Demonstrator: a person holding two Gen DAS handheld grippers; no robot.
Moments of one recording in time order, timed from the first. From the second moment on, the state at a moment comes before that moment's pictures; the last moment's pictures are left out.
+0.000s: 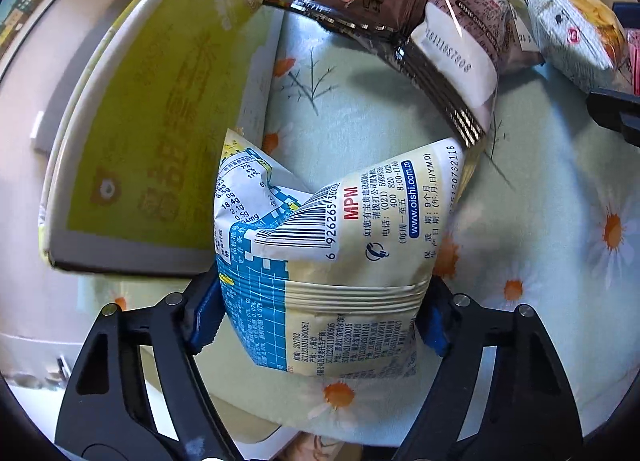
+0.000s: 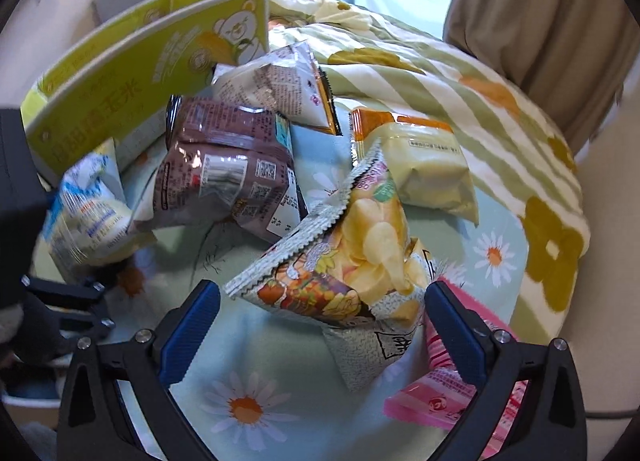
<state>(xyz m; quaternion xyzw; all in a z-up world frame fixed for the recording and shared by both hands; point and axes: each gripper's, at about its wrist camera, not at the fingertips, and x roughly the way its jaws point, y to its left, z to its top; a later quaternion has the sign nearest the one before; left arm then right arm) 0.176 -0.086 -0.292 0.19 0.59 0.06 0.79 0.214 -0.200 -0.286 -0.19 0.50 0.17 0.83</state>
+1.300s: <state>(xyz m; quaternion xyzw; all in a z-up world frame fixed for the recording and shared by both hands) 0.130 -0.097 -0.194 0.15 0.52 0.02 0.84 0.187 -0.197 -0.221 -0.11 0.46 0.15 0.87</state>
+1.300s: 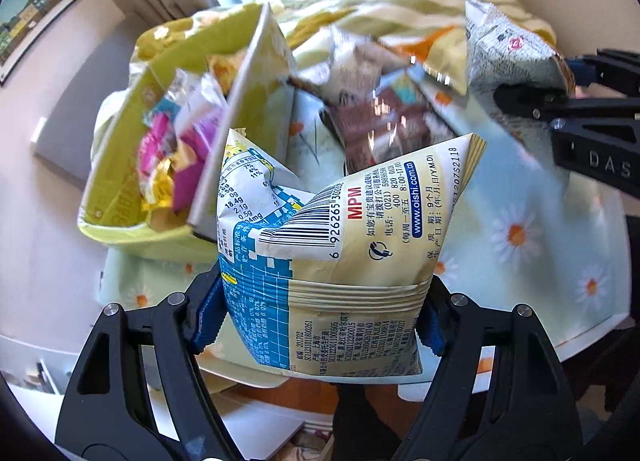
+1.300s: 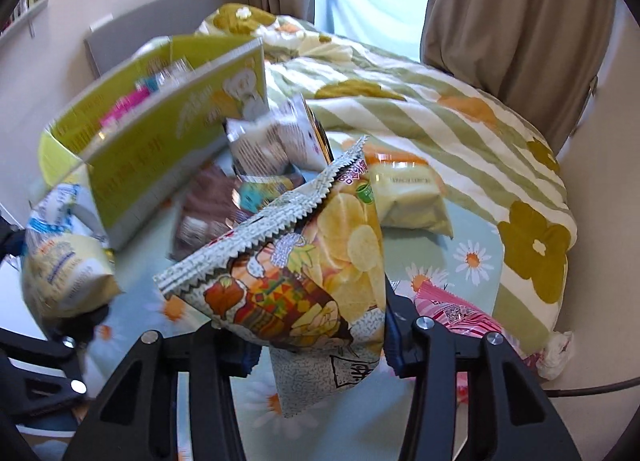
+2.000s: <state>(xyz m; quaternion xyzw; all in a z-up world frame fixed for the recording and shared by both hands) 0.176 0.066 -0.083 0.09 0.46 0.02 0.89 0.193 -0.066 -0.099 -0.03 0.41 0.21 0.89</state>
